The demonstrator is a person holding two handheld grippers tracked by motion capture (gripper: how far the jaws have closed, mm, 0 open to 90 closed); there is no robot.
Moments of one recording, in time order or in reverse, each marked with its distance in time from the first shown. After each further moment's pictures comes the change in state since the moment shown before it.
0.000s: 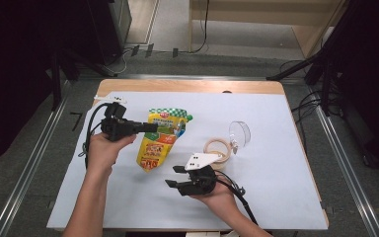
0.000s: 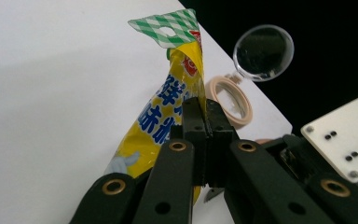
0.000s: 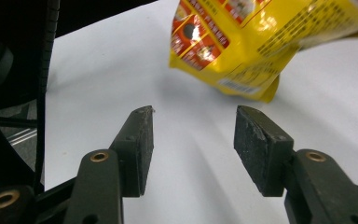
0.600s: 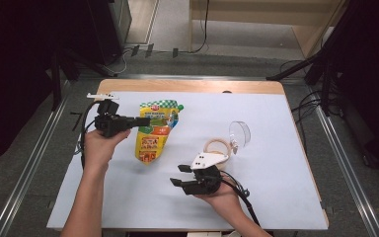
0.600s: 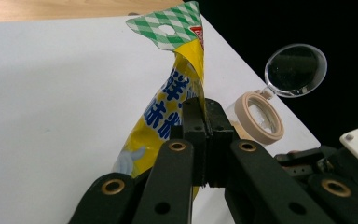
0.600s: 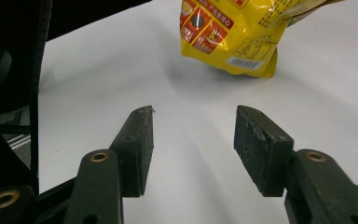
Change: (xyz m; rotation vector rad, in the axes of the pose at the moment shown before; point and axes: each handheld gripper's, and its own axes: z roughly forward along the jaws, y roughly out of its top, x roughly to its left) left arm 0.015 -0.001 -0.013 -0.036 0.078 -0.009; right arm -0.004 -0.004 -0.011 -0.016 -0.030 0.026
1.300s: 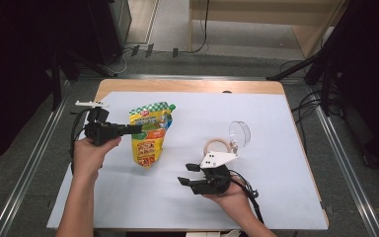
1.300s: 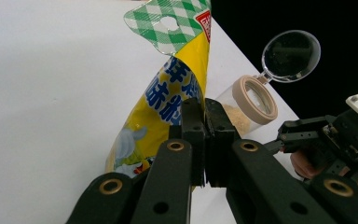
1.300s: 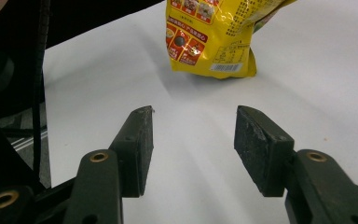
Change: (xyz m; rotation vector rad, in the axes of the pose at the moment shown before) left arm 0.004 -0.021 -0.019 0.007 -0.015 -0.038; right arm -0.003 0.001 -0.026 -0.008 -0.012 0.015
